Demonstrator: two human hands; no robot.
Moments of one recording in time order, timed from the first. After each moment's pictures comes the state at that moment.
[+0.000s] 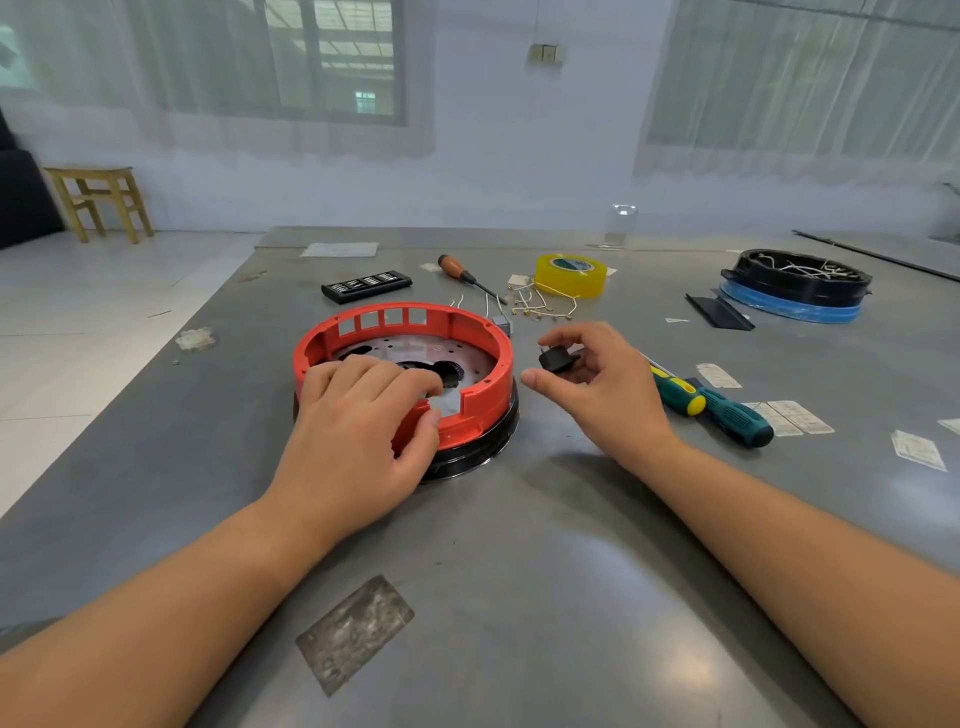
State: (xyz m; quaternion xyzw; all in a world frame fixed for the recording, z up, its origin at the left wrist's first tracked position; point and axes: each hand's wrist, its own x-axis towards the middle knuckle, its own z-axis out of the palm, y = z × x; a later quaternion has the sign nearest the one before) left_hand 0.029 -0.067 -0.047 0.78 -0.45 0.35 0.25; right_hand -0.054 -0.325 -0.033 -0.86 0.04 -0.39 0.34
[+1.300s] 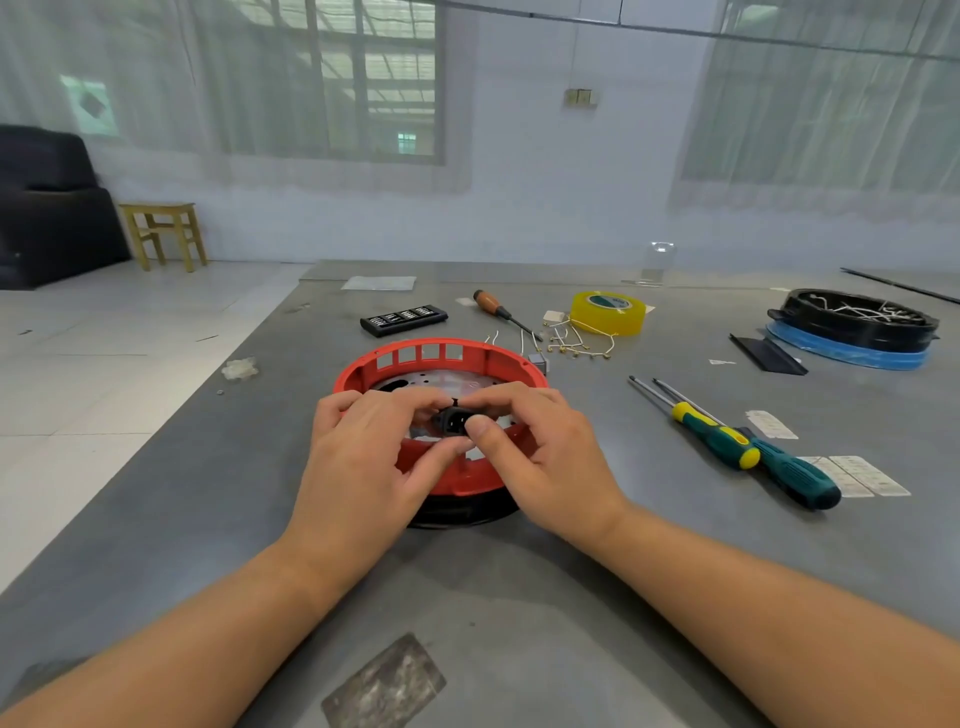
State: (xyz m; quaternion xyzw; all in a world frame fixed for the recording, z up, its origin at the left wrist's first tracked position) left_hand 0.036 -0.061 -0.043 0.74 -0.40 0.37 0.38; right_hand -0.031 -0.242 -0.033 -0.85 -0.11 -0.40 0.32
